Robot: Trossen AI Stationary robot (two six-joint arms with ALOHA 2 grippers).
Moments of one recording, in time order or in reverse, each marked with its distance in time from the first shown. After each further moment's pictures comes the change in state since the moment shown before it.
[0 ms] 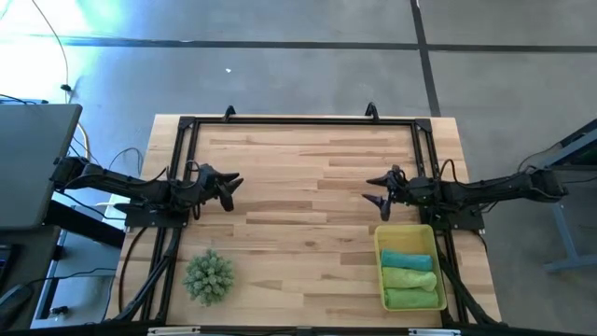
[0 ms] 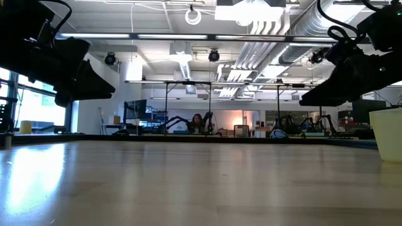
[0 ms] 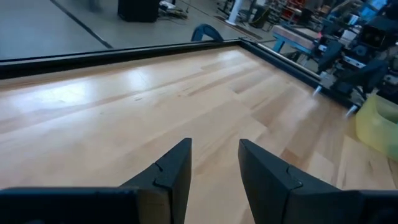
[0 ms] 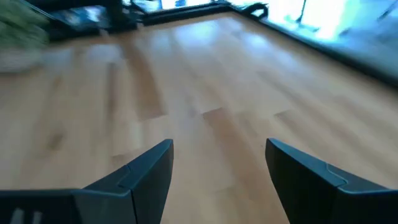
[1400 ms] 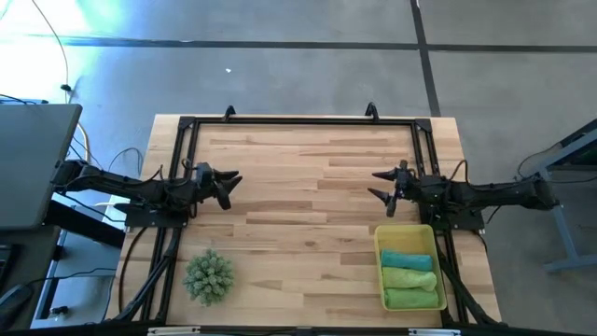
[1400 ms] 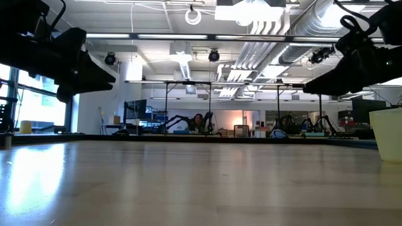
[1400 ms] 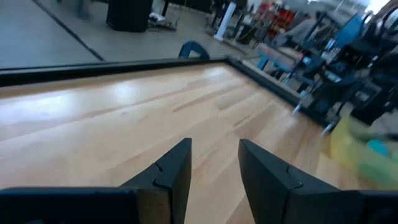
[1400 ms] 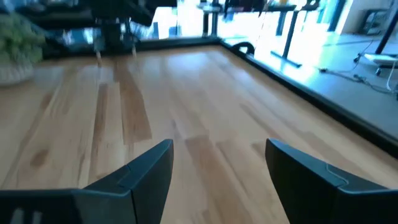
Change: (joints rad) left arm 0.001 -0.090 0.001 0.001 0.022 0.000; right arm -0.009 -0.259 -0.001 -0.163 0.023 -0.096
